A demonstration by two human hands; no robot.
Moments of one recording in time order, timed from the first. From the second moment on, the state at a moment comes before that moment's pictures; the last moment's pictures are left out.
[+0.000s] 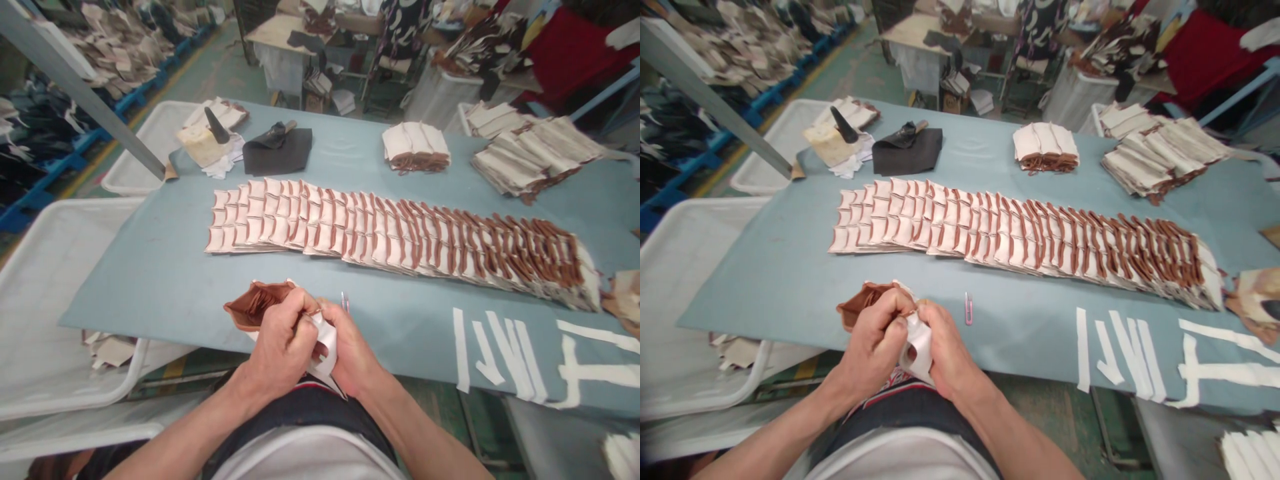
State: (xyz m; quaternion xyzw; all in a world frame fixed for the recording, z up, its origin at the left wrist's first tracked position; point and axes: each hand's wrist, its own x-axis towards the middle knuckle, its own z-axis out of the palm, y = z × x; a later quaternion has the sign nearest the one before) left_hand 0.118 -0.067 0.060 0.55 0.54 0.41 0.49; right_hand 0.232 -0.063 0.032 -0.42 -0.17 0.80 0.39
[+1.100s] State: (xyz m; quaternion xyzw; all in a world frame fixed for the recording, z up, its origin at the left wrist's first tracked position) left_hand 0.079 -0.057 0.108 0.78 0.43 0.35 0.29; right_hand 0.281 -0.013 0.096 -0.29 -0.79 0.48 0.24
